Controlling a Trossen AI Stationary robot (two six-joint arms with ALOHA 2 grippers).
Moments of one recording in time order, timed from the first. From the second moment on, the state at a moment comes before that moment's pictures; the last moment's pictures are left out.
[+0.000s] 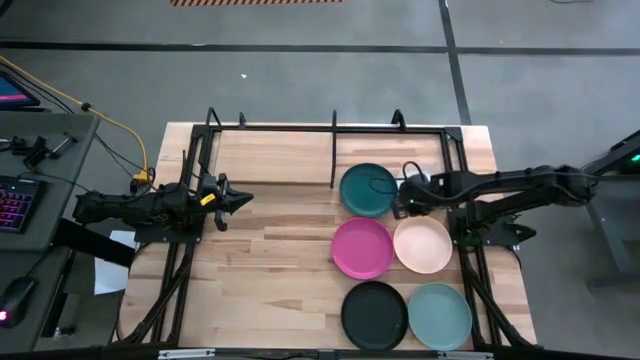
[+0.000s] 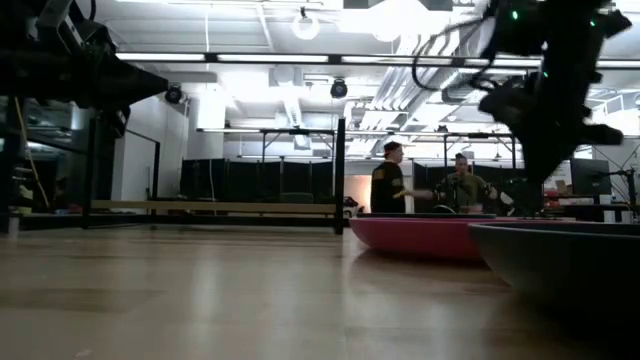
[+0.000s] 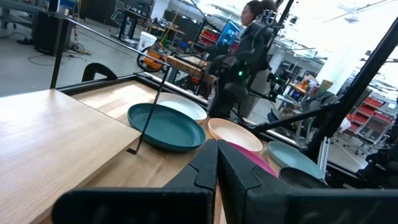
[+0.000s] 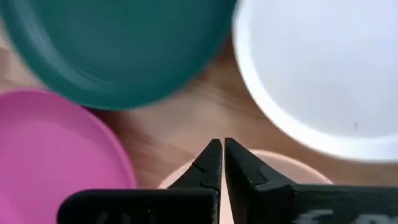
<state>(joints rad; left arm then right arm) -0.04 0.04 0.01 0.05 -0.23 -0.38 -0.09 1.08 0.64 -0.85 0.11 1.20</state>
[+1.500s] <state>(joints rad) -0.04 0.04 0.01 0.05 -0.23 -0.38 -0.29 1.38 0.62 -0.79 -0.02 0.75</state>
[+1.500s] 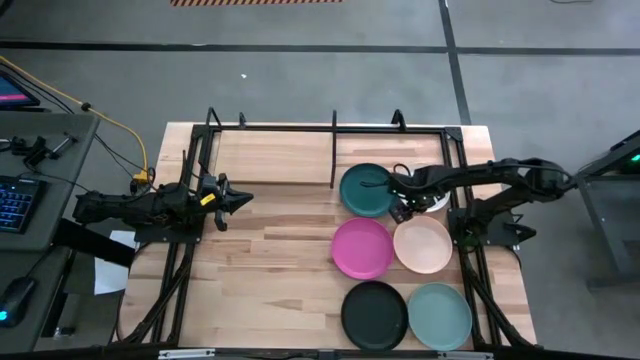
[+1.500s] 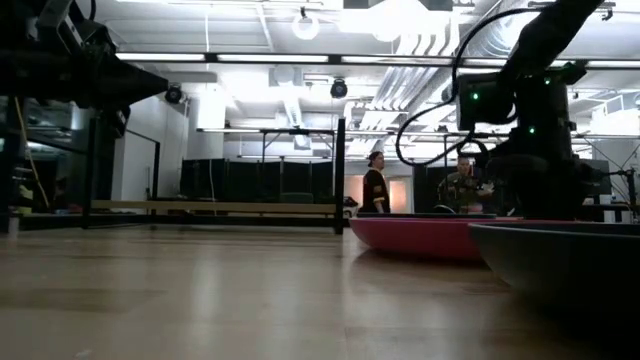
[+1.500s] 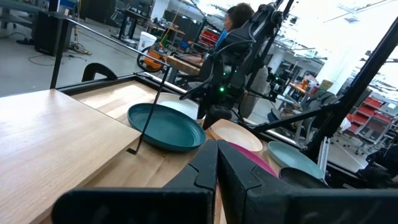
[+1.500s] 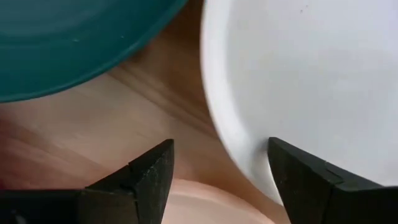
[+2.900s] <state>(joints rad) -0.04 0.04 0.01 0.05 -0.23 -0.38 -0.23 1.30 1.38 -0.75 0.33 0.29</state>
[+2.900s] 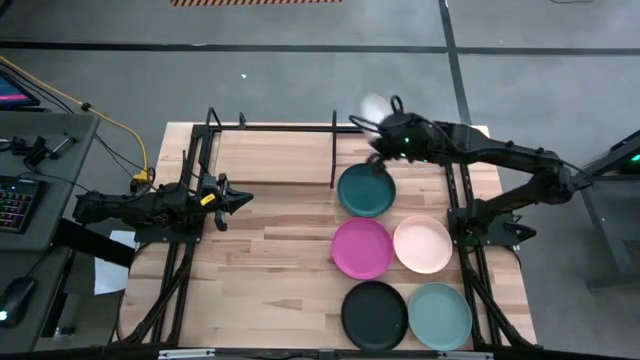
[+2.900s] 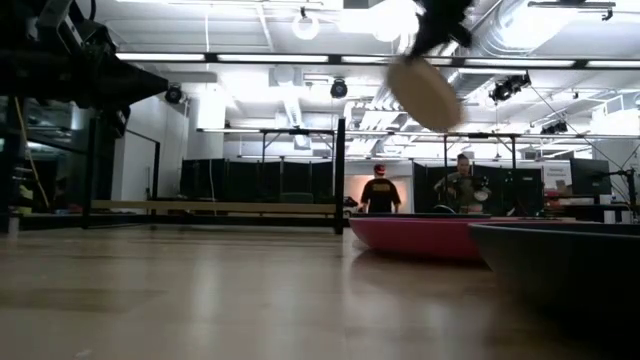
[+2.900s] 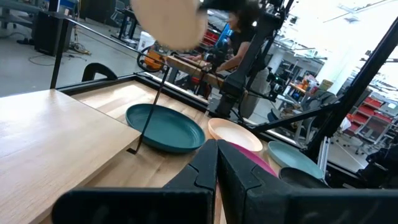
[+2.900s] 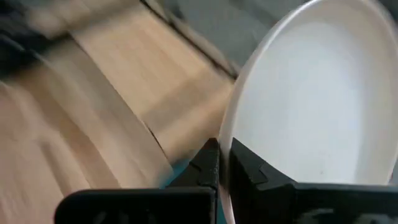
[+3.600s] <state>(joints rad) -0.04 0.04 0.01 0.05 -0.23 -0.38 -0.14 2.09 1.92 -0.62 0.25 -0.26</state>
